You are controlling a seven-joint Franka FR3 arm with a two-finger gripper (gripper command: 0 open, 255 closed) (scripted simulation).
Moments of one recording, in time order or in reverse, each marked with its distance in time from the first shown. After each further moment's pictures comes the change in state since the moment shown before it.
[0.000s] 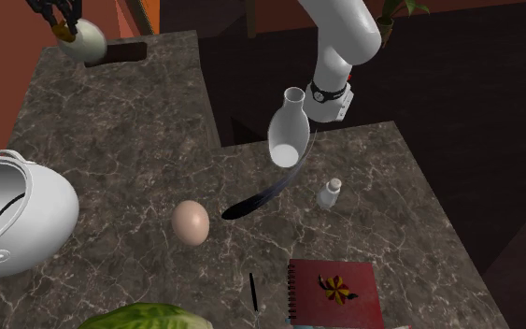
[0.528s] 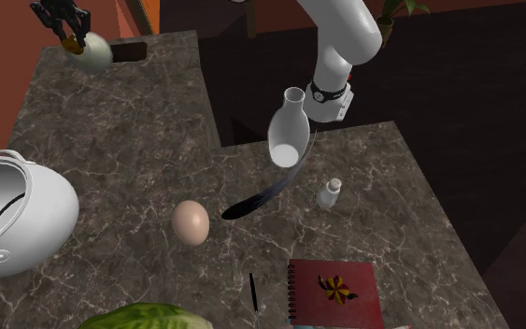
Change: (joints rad) arm 0.021 0.010 0.006 -0.092 0.013 0.090 -0.035
